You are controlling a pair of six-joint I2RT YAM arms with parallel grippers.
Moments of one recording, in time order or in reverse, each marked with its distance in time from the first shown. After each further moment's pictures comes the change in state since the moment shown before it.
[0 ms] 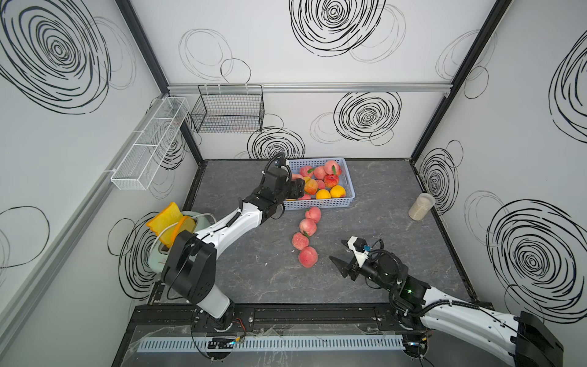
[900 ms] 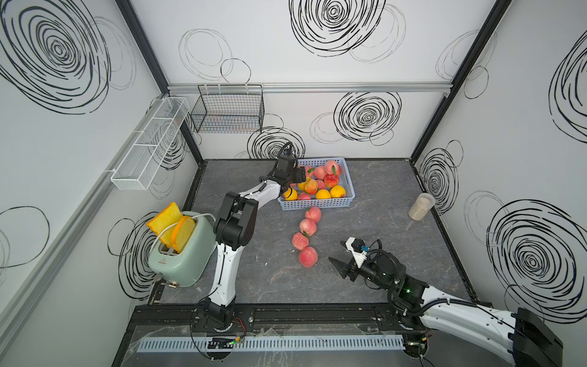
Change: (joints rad) left arm 0.096 0.615 0.515 0.019 0.015 0.085; right arm 0.008 0.037 0.000 0.003 0.005 0.000
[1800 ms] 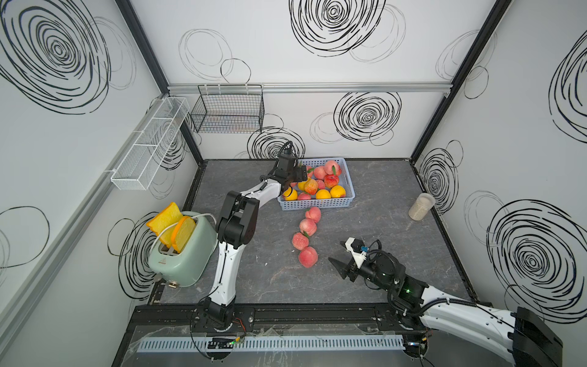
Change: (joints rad) left arm -0.002 -0.019 -0.023 0.004 -0.001 0.003; right arm 0.007 0.002 0.000 0.002 0.008 -0.003
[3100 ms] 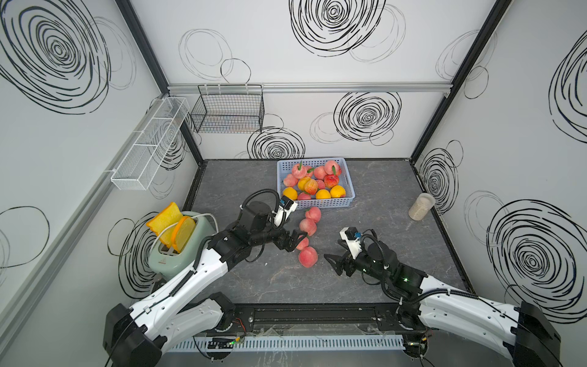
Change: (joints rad) left arm -0.257 -1.260 -0.848 -0.382 0.349 0.293; right arm -0.027 0.094 0.227 -0.336 -0.054 0.261
